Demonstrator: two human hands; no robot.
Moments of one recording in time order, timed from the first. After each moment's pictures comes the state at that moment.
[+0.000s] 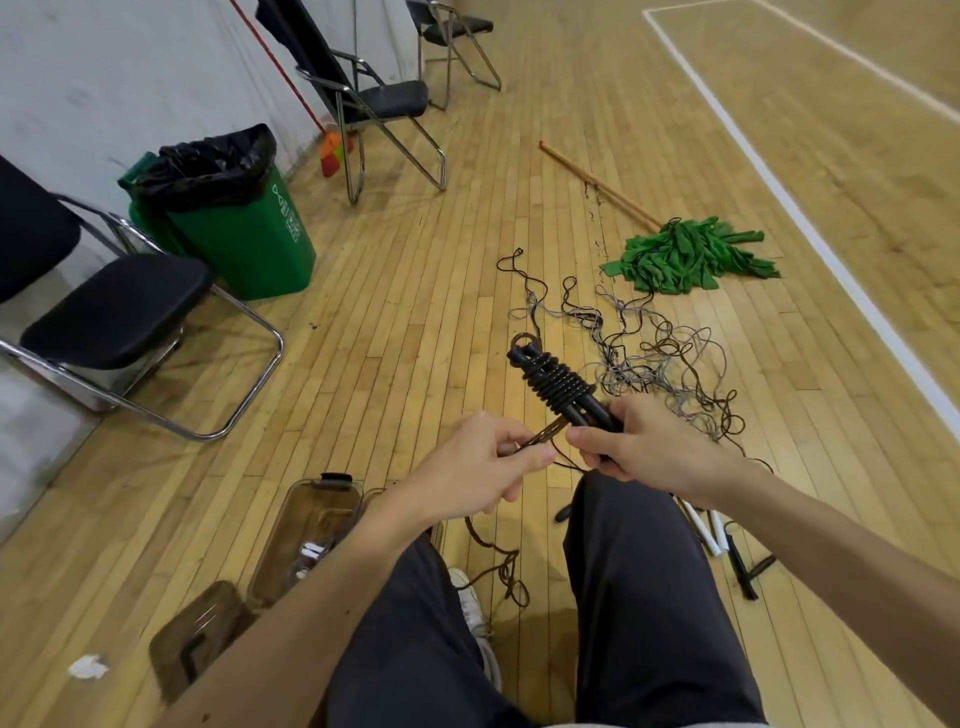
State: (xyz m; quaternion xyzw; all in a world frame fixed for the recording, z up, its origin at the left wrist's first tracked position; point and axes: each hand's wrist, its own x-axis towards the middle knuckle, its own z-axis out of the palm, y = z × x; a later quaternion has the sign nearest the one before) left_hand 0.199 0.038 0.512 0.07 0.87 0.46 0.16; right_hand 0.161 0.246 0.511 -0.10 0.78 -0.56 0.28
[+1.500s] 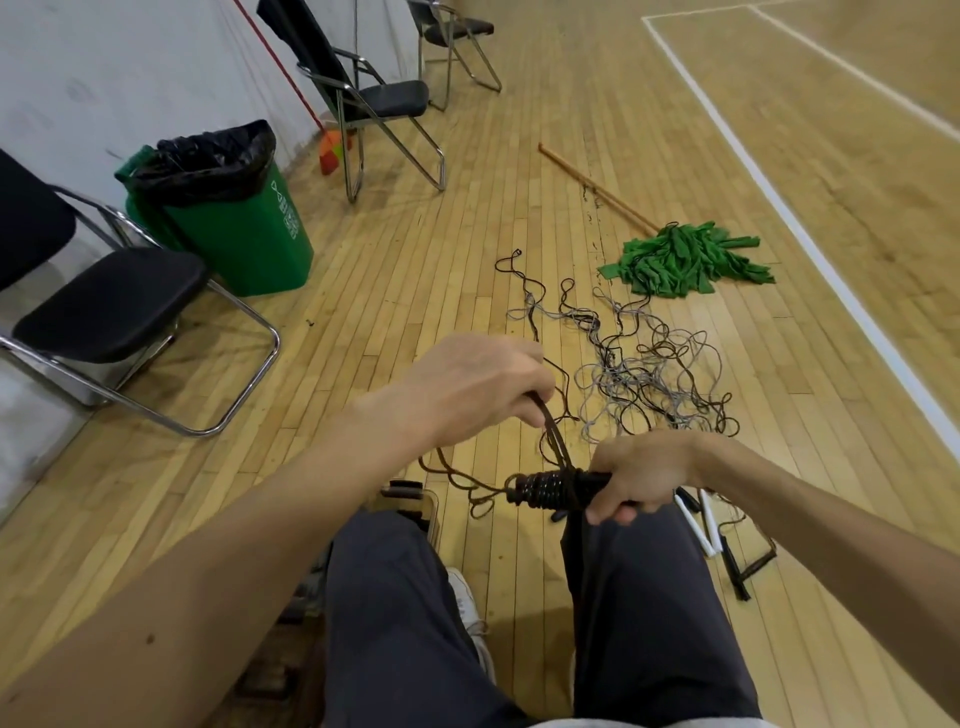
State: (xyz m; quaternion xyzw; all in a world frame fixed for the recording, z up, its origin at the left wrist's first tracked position) left_hand 0.170 0.037 0.590 0.34 0.94 0.03 0.02; right_hand 0.132 0.243 0.493 -0.20 0.79 -0.21 0.54
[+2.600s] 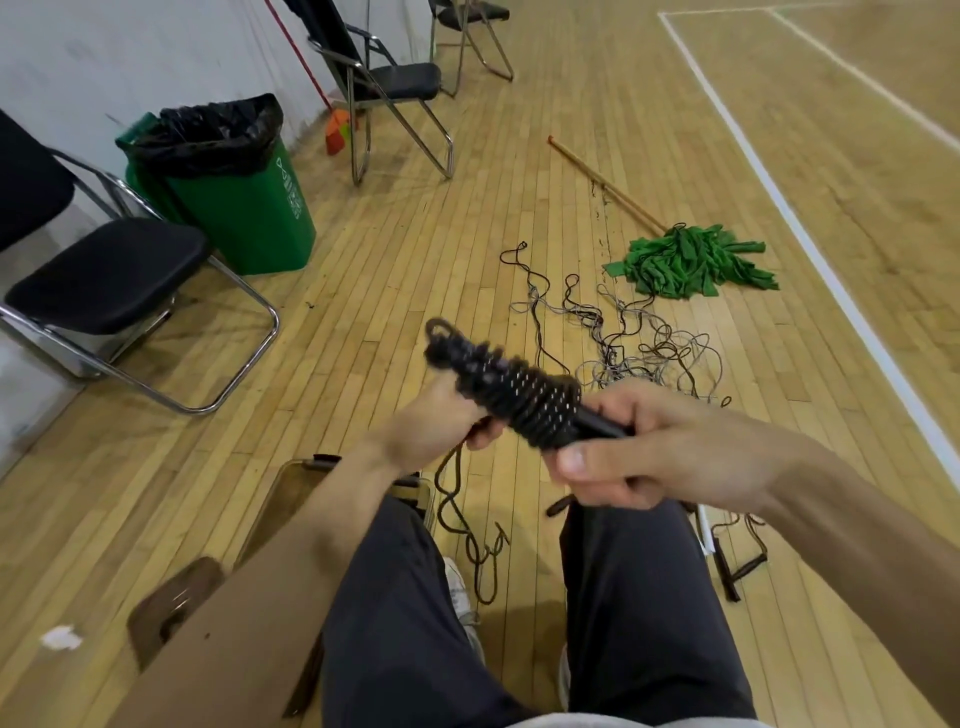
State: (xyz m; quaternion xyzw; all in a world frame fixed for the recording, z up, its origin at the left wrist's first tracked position) left_hand 0.176 -0.014 0.501 0.07 0.79 0.59 0.16; right_hand 0.187 0.227 0.579 -0.37 0.60 -0.55 0.44
